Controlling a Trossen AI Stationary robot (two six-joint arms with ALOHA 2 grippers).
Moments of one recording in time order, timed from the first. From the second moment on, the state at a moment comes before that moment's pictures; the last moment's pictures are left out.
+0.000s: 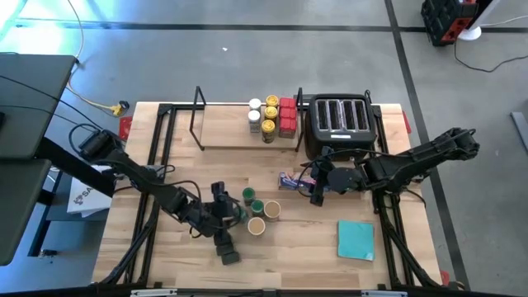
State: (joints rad) left arm -0.56 1.46 0.84 -0.31 -0.61 -0.39; right arm 0.30 1.21 0.87 -0.31 0.55 0.18
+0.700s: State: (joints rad) left arm -0.52 1.18 0.84 -0.72 -0.53 -0.56; right arm 0.30 1.21 0.87 -0.32 0.55 0.20
